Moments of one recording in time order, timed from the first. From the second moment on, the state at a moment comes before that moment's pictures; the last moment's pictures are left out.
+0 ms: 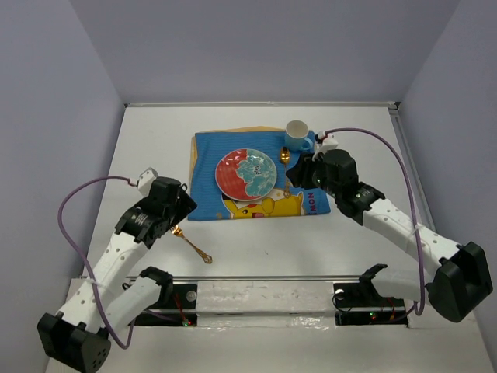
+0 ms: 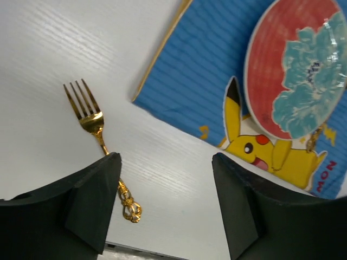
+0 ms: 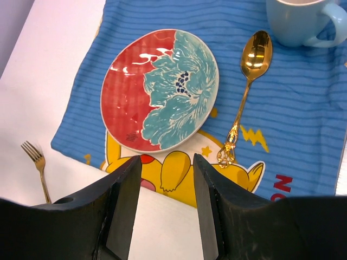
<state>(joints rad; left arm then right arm) -0.41 0.77 0.74 -0.80 -0.33 -0.97 0.57 1.18 0.84 -0.03 0.04 0.43</state>
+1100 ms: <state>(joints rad) -0.40 1.14 0.62 -0.80 -0.24 -1.08 0.57 0.70 0.82 -0.12 0.10 0.39</state>
